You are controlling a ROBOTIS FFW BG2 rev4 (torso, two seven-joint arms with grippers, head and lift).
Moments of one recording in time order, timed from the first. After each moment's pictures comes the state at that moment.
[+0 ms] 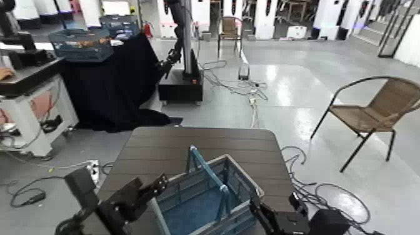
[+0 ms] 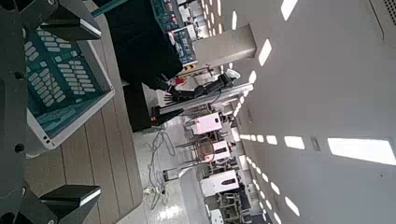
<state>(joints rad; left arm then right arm) 0.16 0.24 -0.05 -1.83 0.76 0.30 -0.23 0.29 -0.11 0.25 -1.79 -0.30 -0.15 -0.15</state>
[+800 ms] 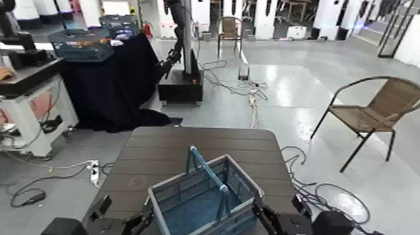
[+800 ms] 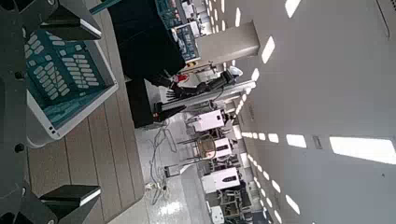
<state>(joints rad) 0.38 0.13 -0.05 -1.86 0.25 -0.12 -0.10 0.31 -0.11 0.23 -1.81 -0.28 -0.13 -0.14</state>
